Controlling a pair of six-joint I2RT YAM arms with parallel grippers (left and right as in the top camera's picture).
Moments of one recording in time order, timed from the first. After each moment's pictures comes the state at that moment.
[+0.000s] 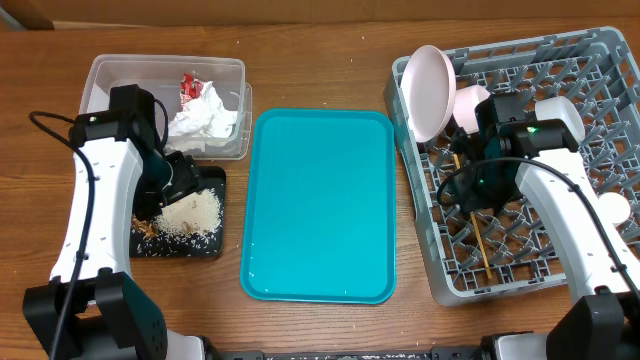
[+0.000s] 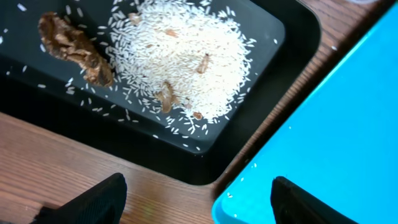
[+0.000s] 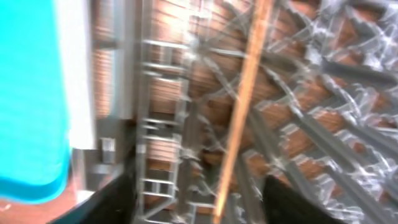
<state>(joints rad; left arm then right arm) 0.15 1.64 1.38 -1.31 0.03 -0.36 0.10 1.55 1.25 -1.21 -0.04 -0.19</state>
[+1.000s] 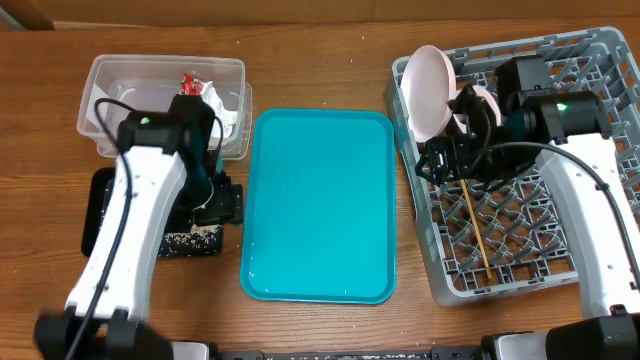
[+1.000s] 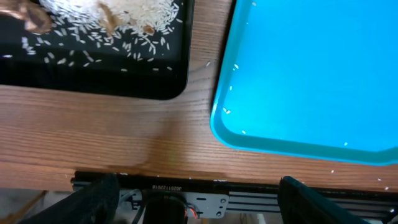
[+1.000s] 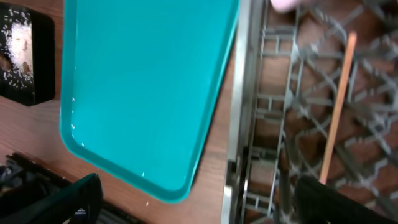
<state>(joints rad) -0.10 1.54 1.39 -1.54 0.03 -0.23 0.09 1.56 1.53 -1.36 -0.39 -0.04</state>
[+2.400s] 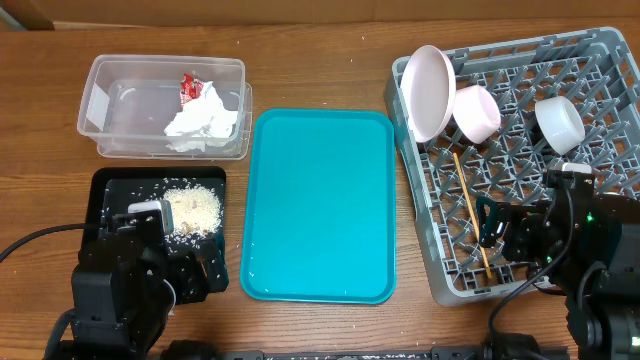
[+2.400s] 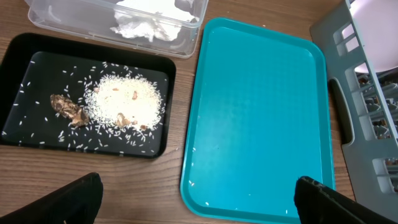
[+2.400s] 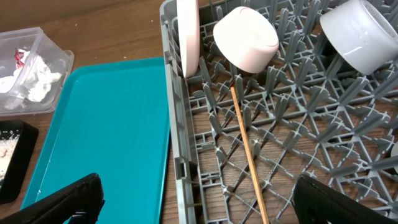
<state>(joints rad) -0.10 0.66 1.14 -1.26 0.04 -0.29 -0.07 0.73 1.05 -1.06 -0.22 0.12</state>
